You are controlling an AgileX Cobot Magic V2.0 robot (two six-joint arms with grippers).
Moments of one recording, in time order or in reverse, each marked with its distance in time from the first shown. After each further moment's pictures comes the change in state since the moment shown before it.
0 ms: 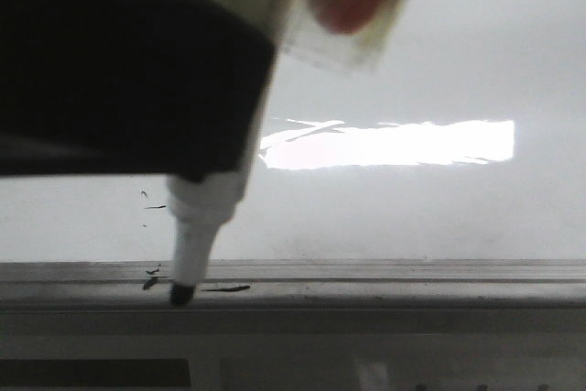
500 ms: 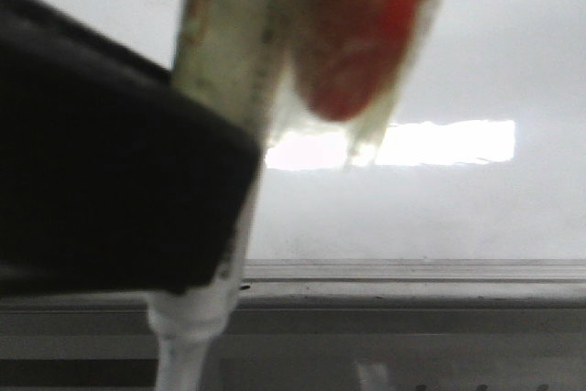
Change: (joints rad) left arm -0.002 0.000 0.007 -0.021 0.051 -0.018; right arm 0.082 0.100 -0.008 0.065 -0.067 -0.063
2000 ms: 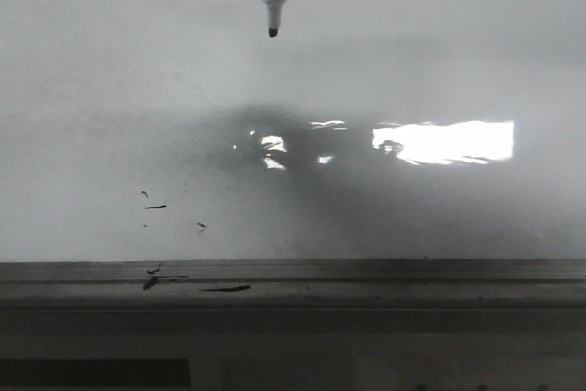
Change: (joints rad) left arm 0.004 -0.602 0.248 -0.426 -0.455 0.016; right arm 0.014 0.105 -0.147 0.215 -0.458 -0.743
